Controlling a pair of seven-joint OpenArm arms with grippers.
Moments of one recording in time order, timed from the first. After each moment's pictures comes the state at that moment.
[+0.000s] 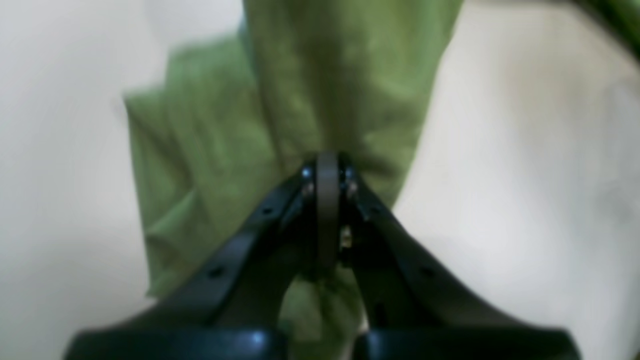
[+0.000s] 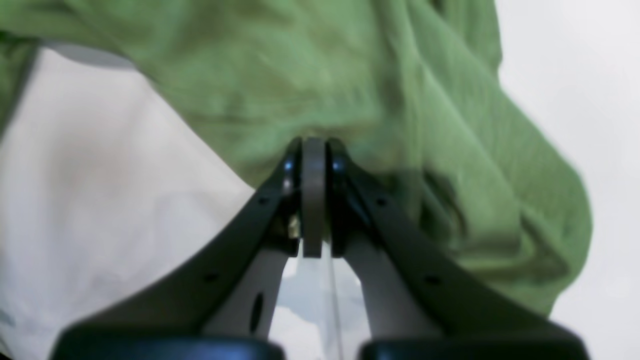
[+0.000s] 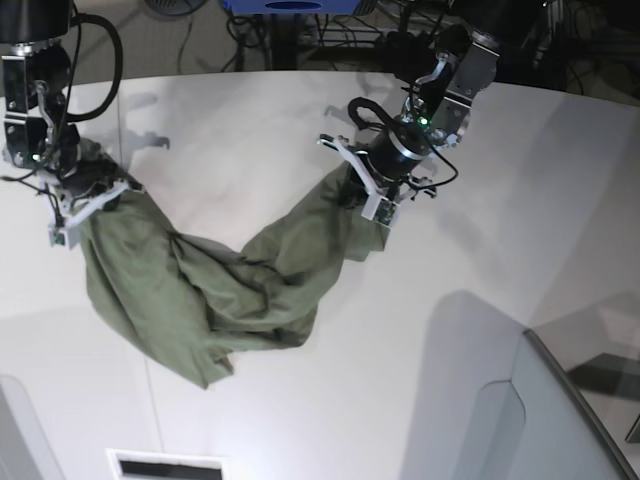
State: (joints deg) left arm 6.0 -14.0 22.3 69.3 -14.4 -8.3 7.8; right arm -8.9 16.4 5.4 77.8 27.3 4.7 -39.0
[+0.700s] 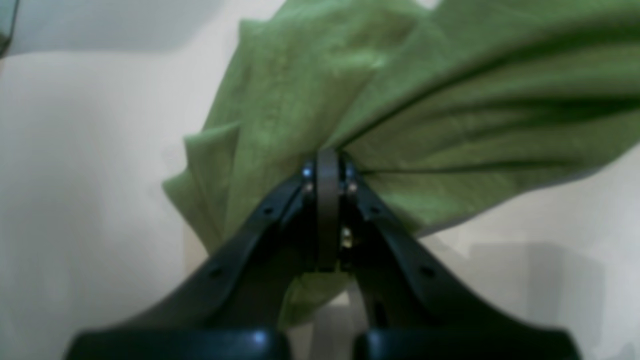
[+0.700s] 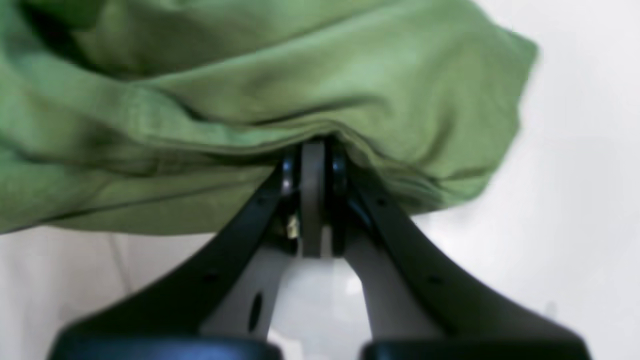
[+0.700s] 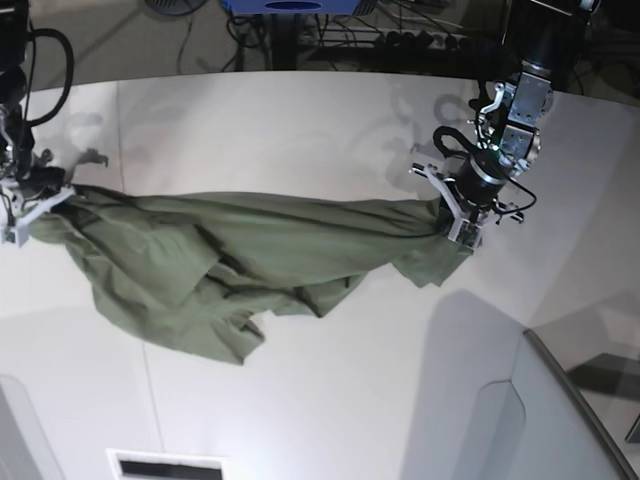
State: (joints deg) left arm 3.0 -21.3 11.1 61.3 -2.9 -9.6 3.5; right arm -3.5 25.7 4.9 59.8 28.7 6.0 -27.9
